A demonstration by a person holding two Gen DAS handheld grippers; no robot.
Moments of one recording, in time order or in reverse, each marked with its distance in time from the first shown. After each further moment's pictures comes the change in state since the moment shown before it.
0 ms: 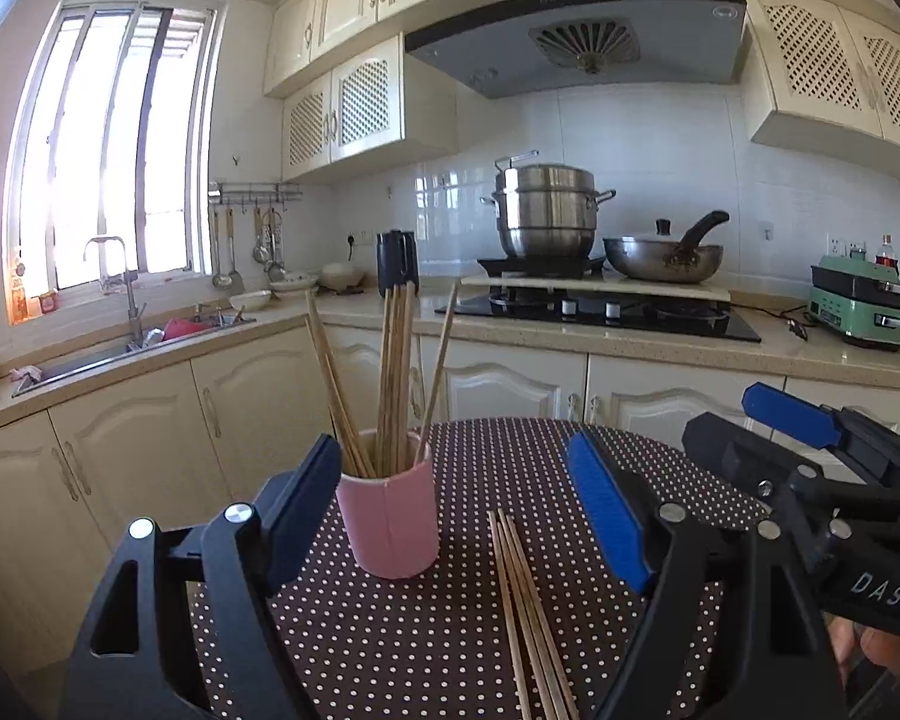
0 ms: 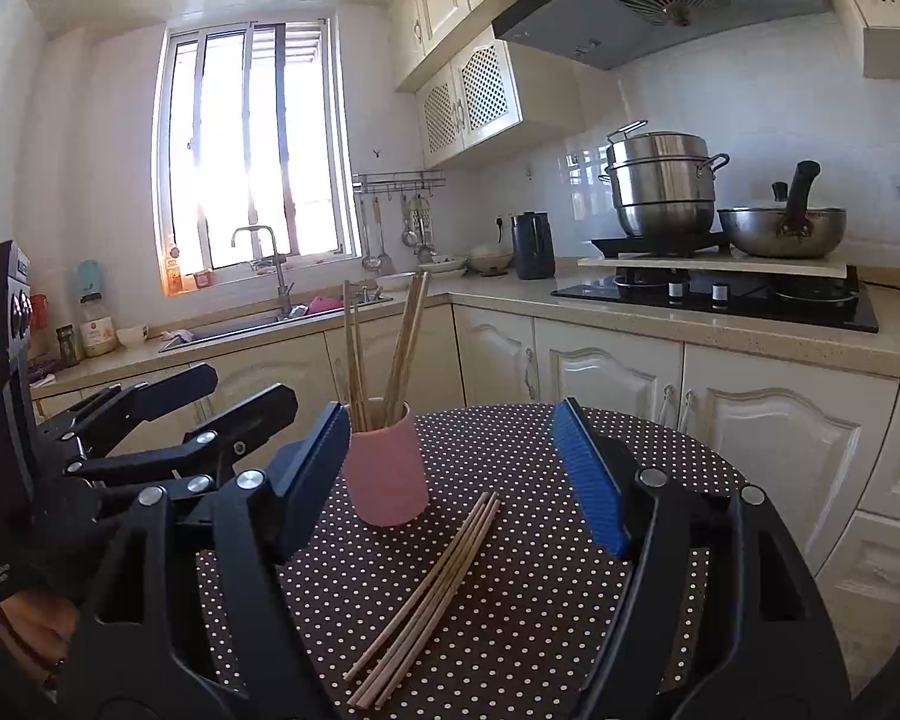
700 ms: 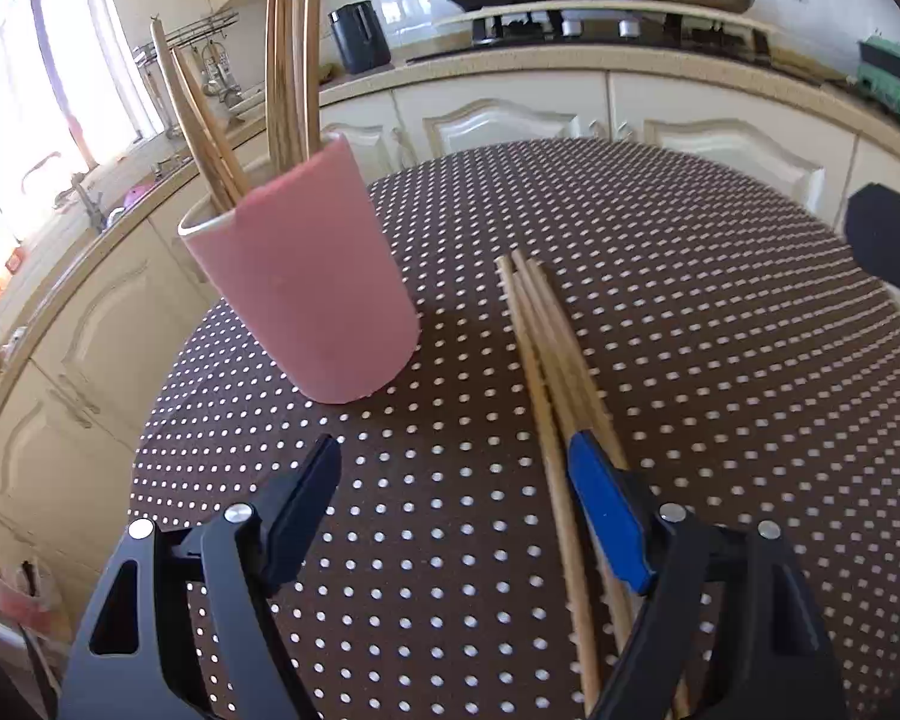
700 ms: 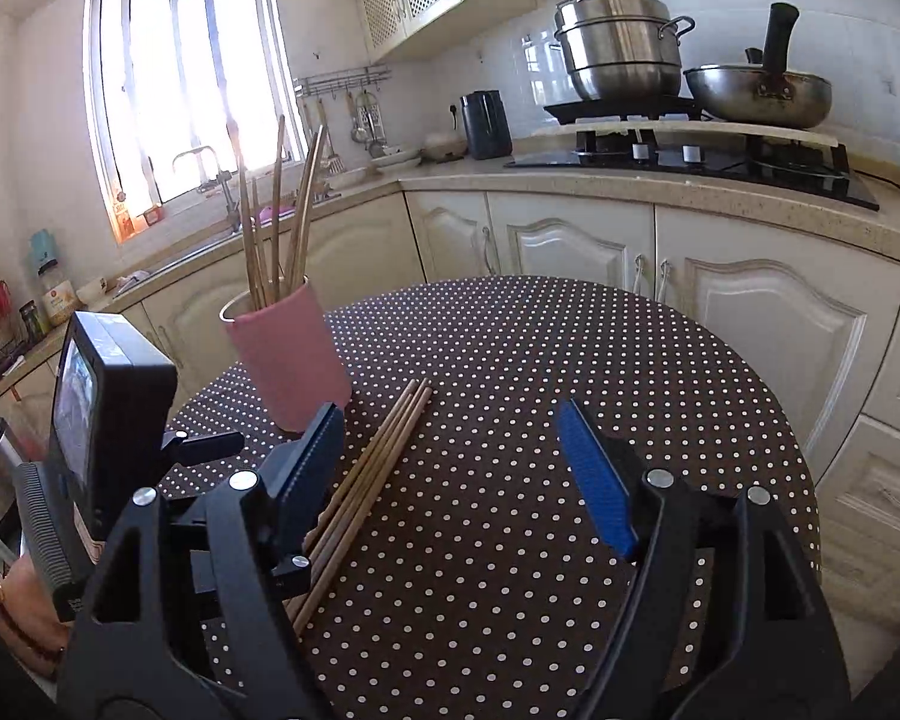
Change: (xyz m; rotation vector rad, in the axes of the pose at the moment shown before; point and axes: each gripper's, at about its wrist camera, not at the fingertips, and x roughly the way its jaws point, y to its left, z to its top) left arm 0.136 -0.025 -0.093 0.175 0.560 0.090; right arm 0.062 -0.048 -0.049 0.091 0.270 -0.055
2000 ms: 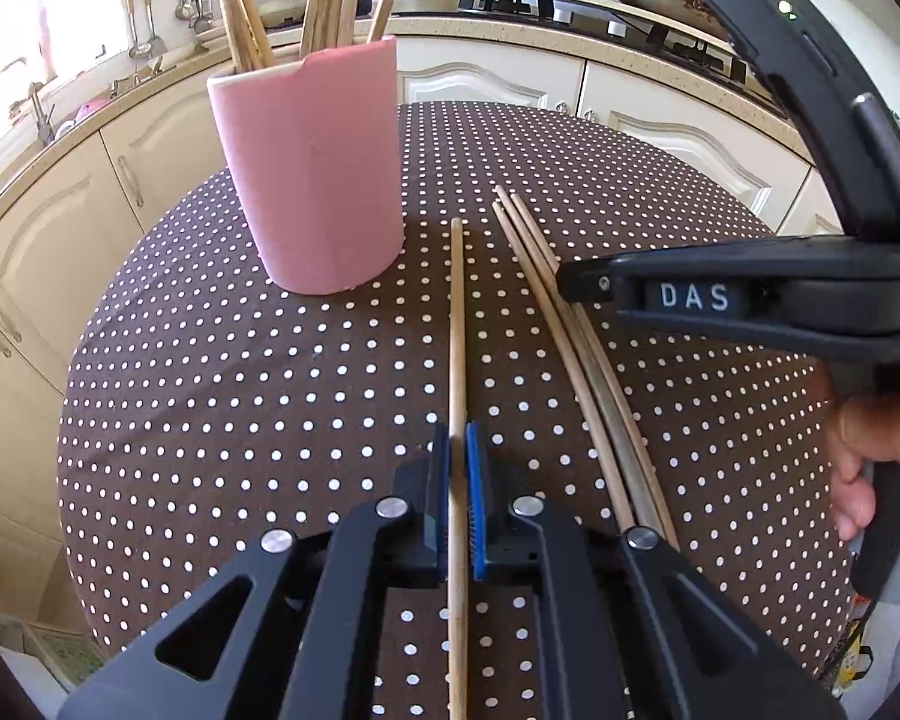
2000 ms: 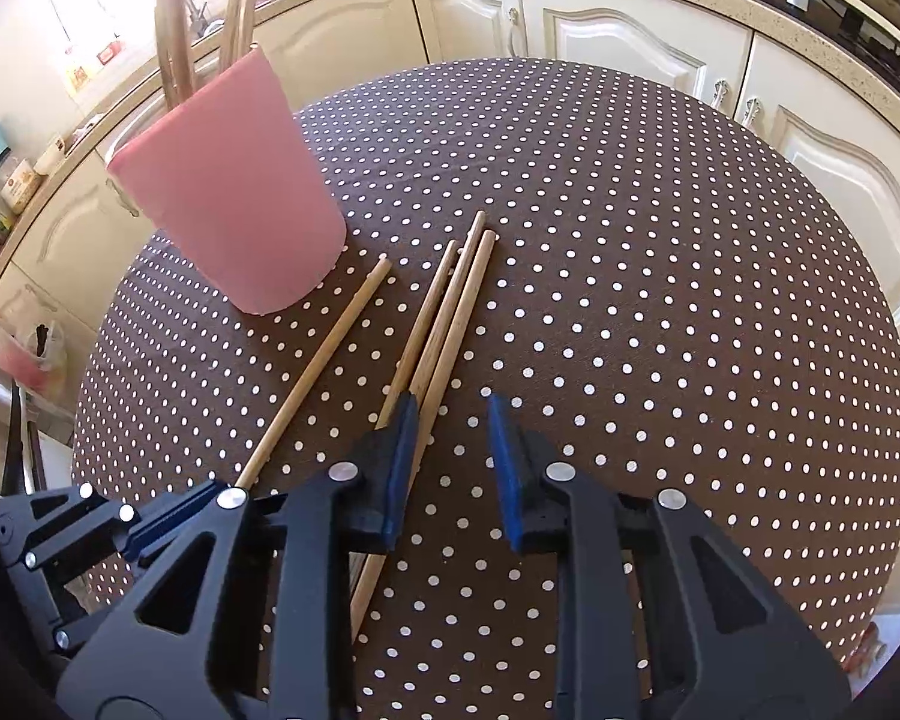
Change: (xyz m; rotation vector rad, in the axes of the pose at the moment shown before) left arm -0.009 0.051 -0.044 -0.118 0.077 -0.268; right arm 0.147 0.044 0.005 -0.019 0.556 -0.031
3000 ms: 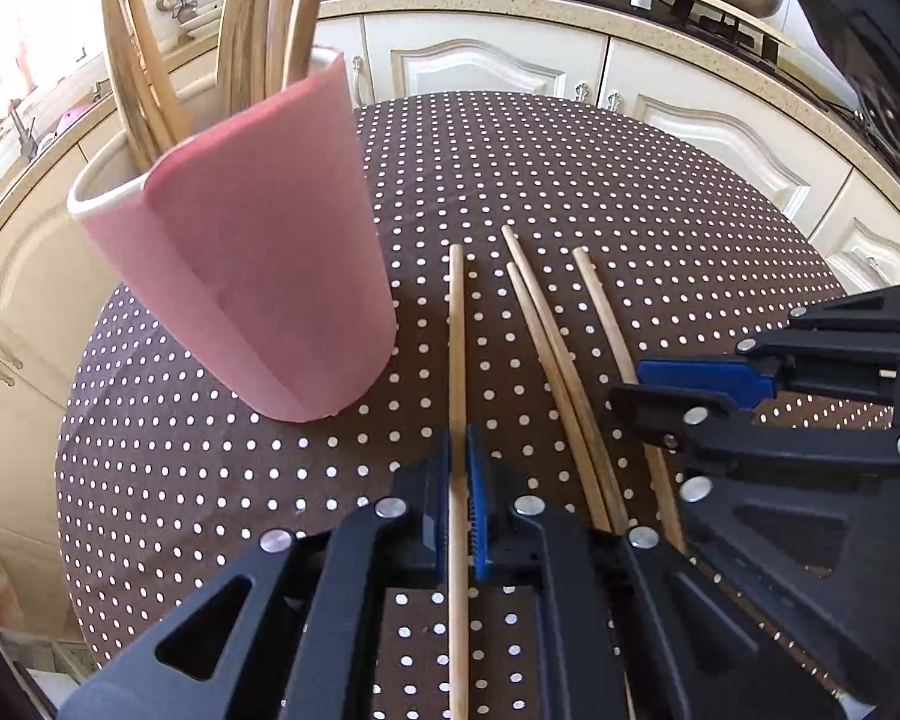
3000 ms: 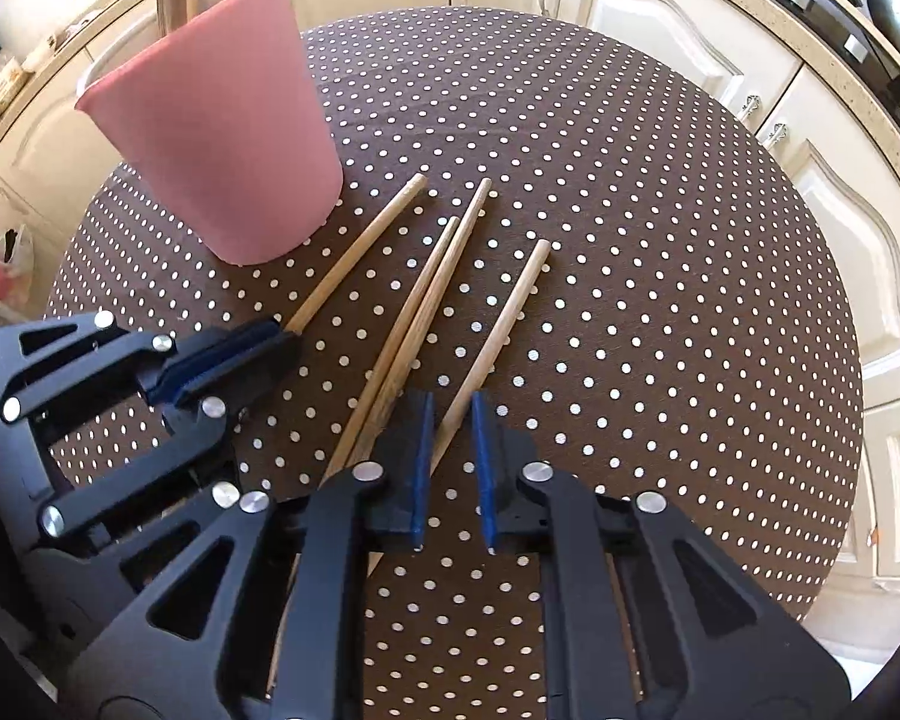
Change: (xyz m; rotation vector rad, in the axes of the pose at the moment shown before) left arm 0.056 -0.015 0.085 0.039 0.089 0.051; right arm 0.028 0.012 0.036 -0.183 0.181 -0.091
